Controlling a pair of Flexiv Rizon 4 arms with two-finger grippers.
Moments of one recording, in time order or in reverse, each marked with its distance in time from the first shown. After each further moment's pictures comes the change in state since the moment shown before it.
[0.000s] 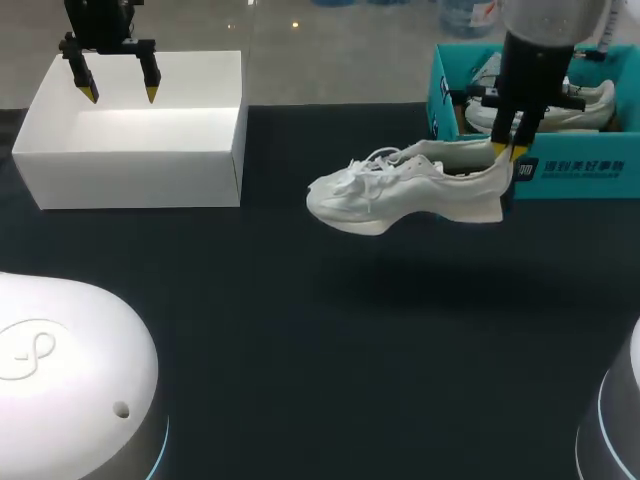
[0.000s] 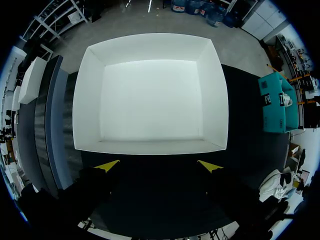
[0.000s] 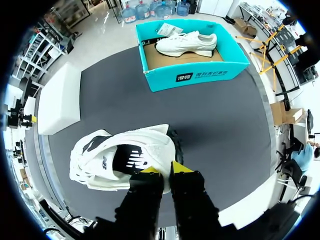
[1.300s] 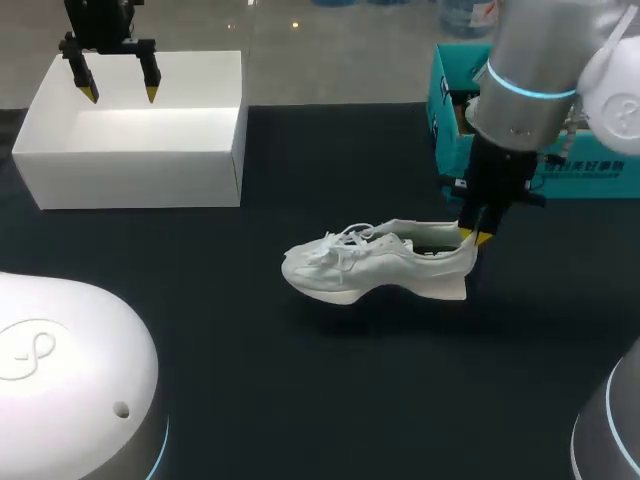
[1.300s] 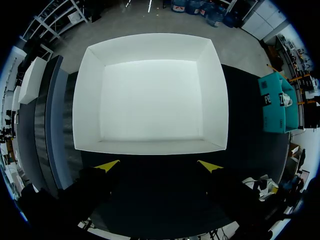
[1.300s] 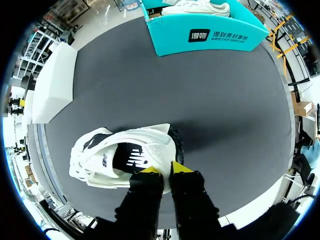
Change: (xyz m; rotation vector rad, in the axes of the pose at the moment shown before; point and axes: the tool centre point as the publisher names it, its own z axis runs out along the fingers) left arm 0.000 0.000 0.000 0.000 0.000 0.000; right arm 0.019 -0.062 0.107 0.103 0.069 0.004
